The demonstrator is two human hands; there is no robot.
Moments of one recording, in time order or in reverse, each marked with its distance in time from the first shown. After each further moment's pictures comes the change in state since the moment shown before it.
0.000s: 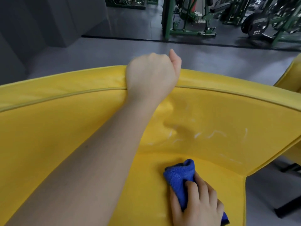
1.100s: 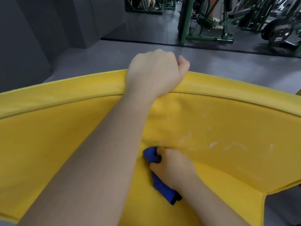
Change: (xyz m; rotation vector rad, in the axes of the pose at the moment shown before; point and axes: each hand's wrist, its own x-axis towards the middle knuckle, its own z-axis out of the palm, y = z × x) left_hand 0.000 -0.046 -0.049 -0.094 -0.444 0.039; right_hand 0.075 -0.088 -0.006 0.068 -0.623 -0.320
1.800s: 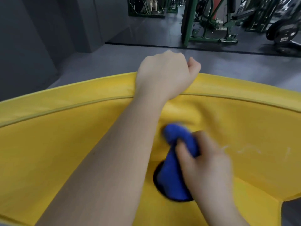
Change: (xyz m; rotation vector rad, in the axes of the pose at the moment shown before) left_hand -0.002 -0.002 -0.005 -0.050 -0.007 -0.035; right_hand -0.031 -0.016 -0.040 0.307 0.651 0.033
